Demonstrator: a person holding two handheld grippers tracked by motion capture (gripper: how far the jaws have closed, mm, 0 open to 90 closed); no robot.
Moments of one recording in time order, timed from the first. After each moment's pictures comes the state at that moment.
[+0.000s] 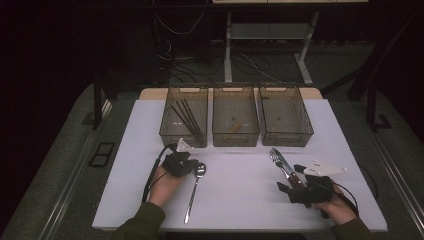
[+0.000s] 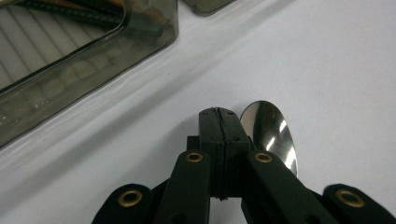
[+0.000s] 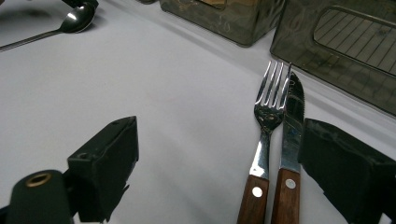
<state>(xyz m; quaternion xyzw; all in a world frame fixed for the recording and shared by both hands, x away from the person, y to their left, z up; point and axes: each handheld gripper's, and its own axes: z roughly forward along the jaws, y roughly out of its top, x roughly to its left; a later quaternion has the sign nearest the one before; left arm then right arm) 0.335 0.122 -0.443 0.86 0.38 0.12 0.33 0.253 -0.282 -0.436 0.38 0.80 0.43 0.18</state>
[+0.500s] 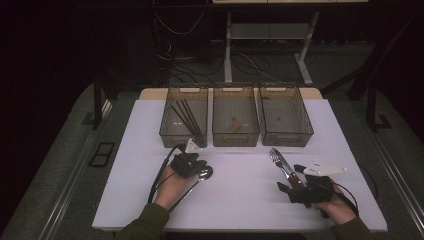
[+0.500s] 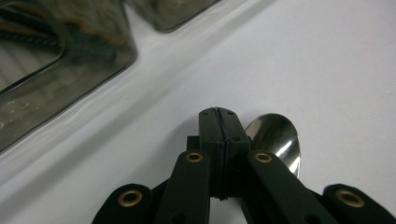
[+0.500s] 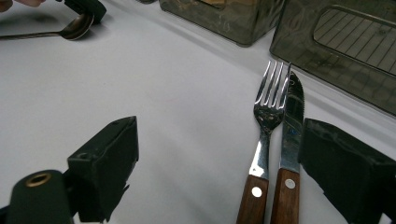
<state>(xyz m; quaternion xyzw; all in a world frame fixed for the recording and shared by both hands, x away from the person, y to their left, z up) 0.333 0.099 -0.444 0.87 0.35 0.11 0.34 0.253 -0.282 -0.437 0.38 0.80 0.43 0.18</state>
